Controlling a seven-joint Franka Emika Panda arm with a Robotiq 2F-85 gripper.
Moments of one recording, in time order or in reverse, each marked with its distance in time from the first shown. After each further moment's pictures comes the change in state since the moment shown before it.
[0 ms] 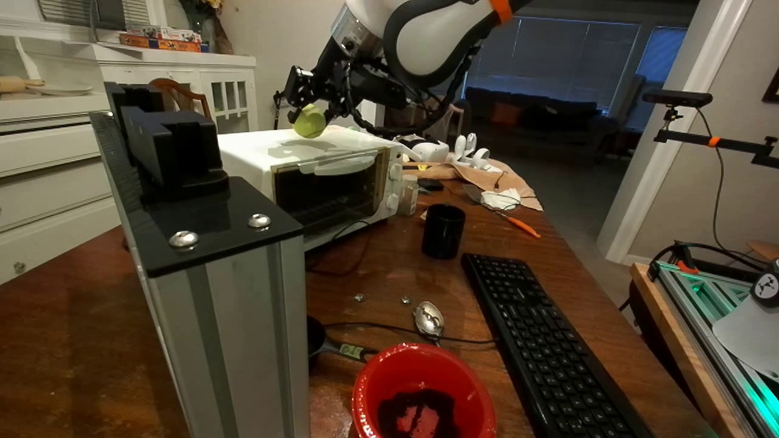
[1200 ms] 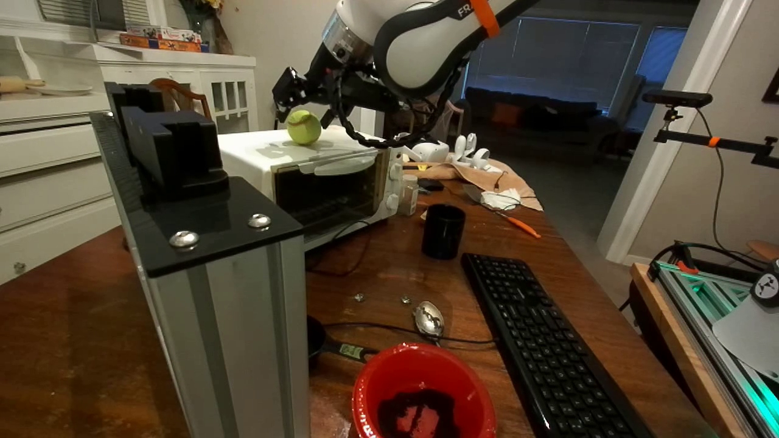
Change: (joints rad) arm 0.081 0.053 -0.092 0.049 -0.001 0.002 0.003
